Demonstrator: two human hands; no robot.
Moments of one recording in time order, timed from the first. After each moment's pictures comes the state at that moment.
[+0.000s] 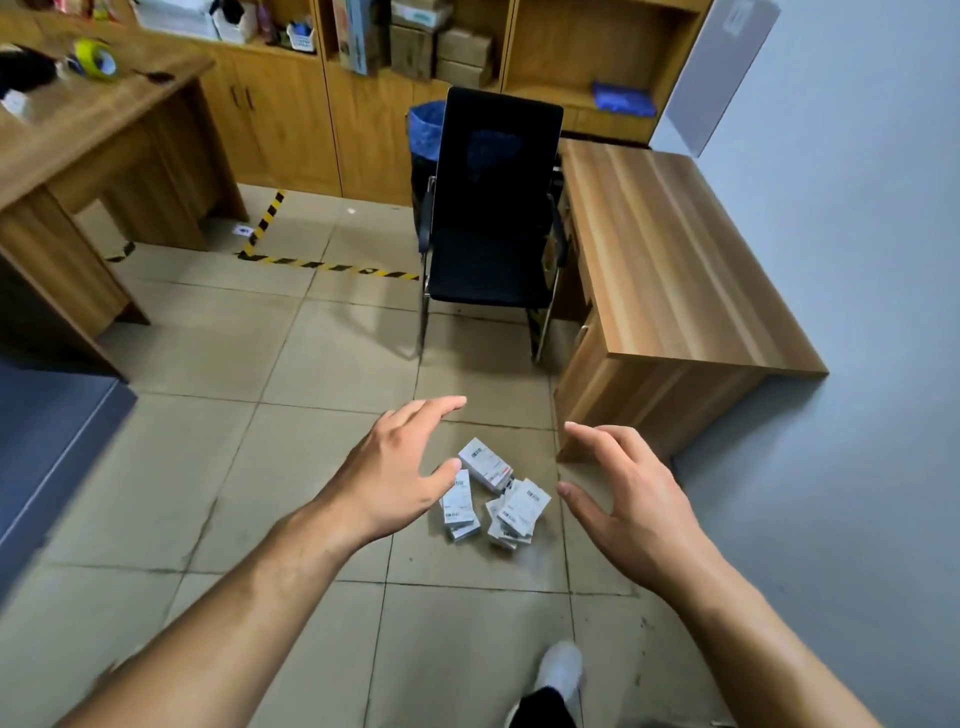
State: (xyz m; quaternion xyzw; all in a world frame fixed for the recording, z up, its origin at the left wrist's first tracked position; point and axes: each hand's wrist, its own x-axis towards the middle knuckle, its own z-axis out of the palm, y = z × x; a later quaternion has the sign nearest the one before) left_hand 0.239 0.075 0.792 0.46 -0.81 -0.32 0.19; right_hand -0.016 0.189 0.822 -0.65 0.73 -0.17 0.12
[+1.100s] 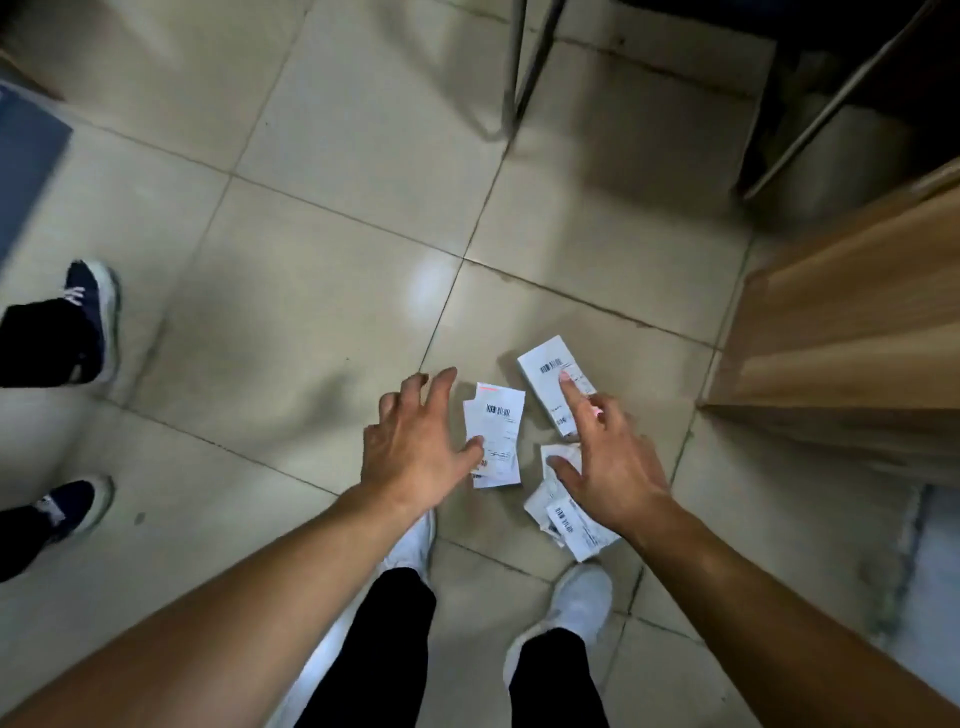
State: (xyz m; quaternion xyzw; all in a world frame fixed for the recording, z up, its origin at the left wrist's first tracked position) left_hand 0.054 -0.200 0.234 0.74 -0.59 -0.31 -0.08; right_hand -0.175 -0.191 0.200 -0.68 0.64 0.12 0.32
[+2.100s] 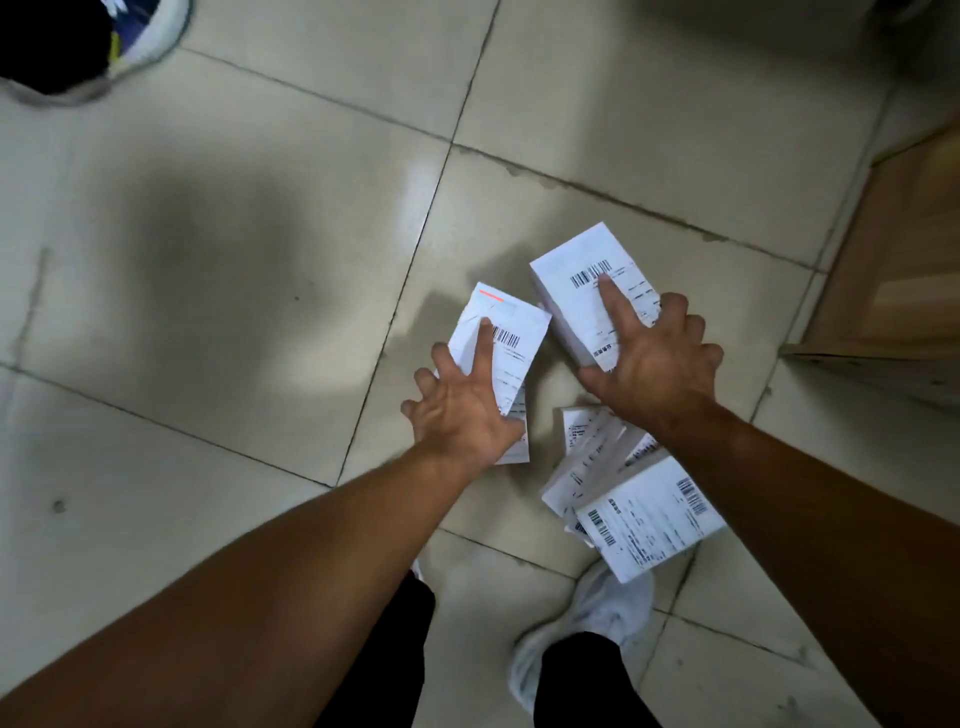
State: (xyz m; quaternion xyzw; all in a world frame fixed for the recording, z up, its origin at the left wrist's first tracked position) left_hand 0.012 -0.201 -0.007 0.73 -0.56 -0.33 -0.20; right_hand -0.184 -0.254 0.009 -0.62 0.72 0.18 0.26
